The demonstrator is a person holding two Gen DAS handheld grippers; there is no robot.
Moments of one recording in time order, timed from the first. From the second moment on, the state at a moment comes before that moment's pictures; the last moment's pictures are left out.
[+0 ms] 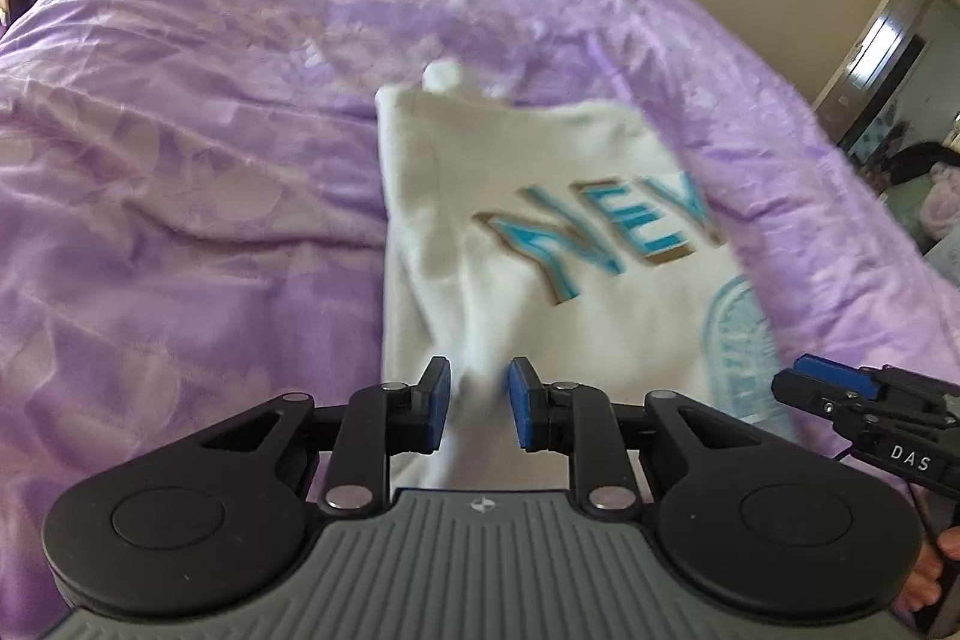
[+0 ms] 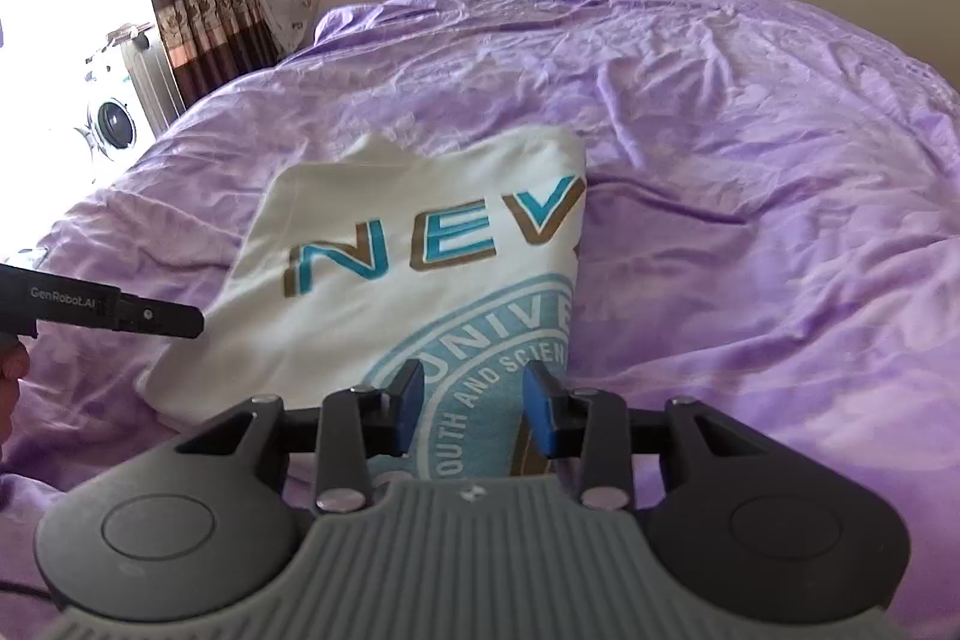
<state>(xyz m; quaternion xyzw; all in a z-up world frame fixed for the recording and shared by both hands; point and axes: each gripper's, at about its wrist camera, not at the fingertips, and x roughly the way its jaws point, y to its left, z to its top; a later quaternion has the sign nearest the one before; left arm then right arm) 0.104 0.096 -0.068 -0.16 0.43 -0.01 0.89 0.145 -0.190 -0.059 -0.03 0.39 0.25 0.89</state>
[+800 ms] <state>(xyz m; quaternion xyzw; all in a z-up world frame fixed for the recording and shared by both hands) 0.043 0.051 0.081 -0.03 0.33 0.02 0.94 0.107 -0.206 0.065 0.02 0.30 0.29 0.91</state>
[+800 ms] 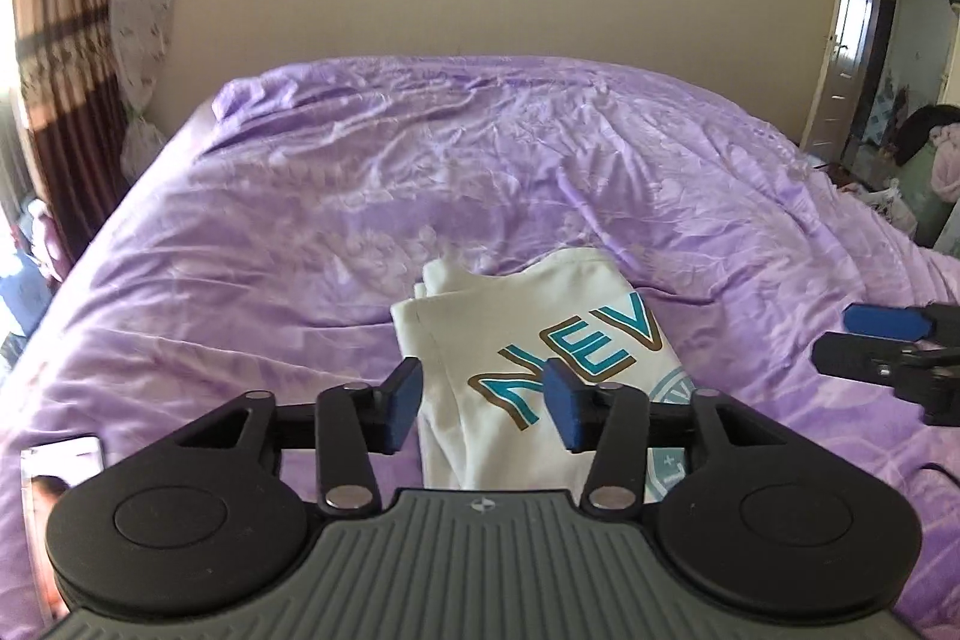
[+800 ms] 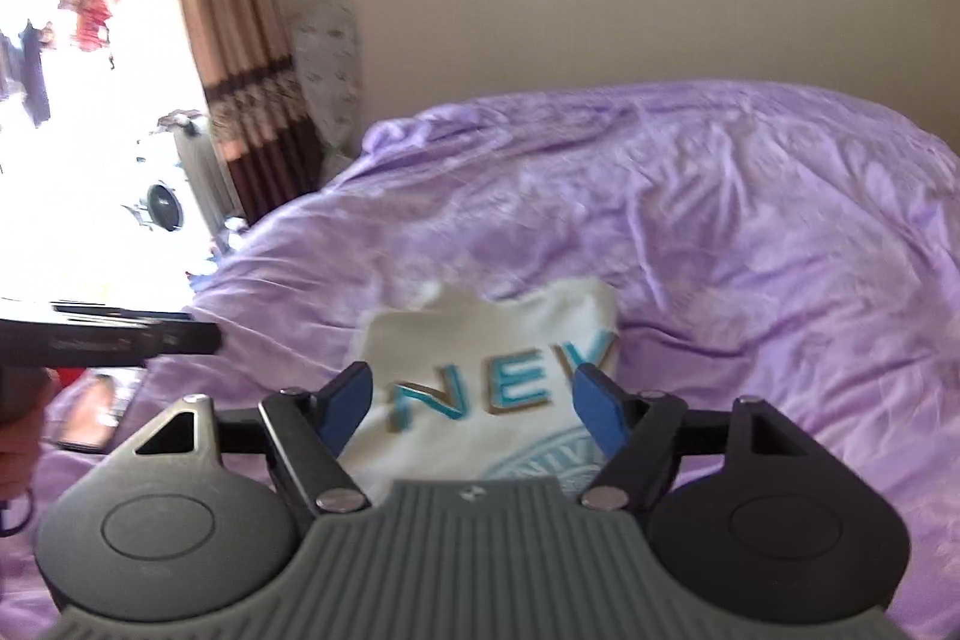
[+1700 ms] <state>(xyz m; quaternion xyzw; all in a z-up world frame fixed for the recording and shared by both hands) 0.004 0.013 0.002 -0.04 0.42 0.09 0.90 0.021 -0.170 0.012 -0.05 0.36 0.20 0.91</state>
